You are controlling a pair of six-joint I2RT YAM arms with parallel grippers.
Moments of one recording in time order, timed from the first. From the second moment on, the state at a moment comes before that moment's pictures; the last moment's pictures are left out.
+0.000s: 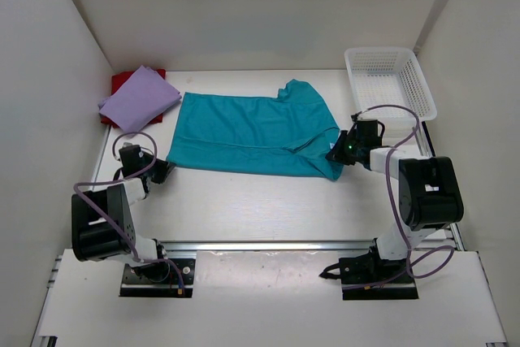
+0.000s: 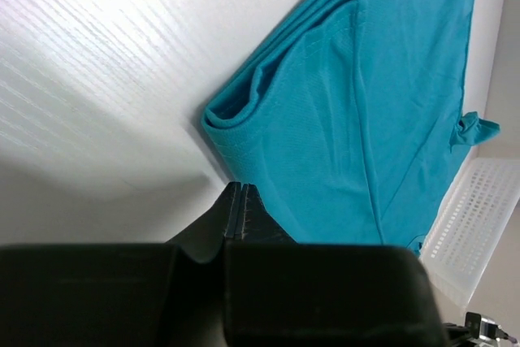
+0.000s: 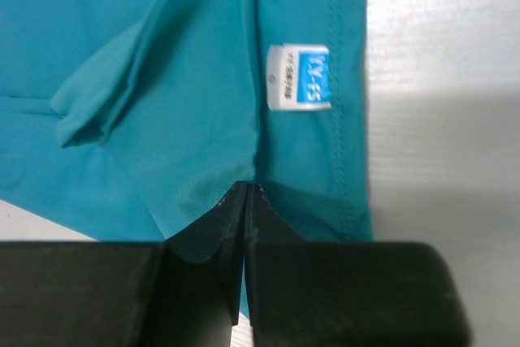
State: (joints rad) left arm 0.23 1.44 0.45 0.26 0.25 -0.94; right arm 0.07 1.64 0.76 0.04 -0.32 0.44
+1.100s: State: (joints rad) left arm -0.30 1.57 0.66 0.29 0.13 -0.94; right arm 0.15 1.52 0.81 -0.02 -0.23 0.42
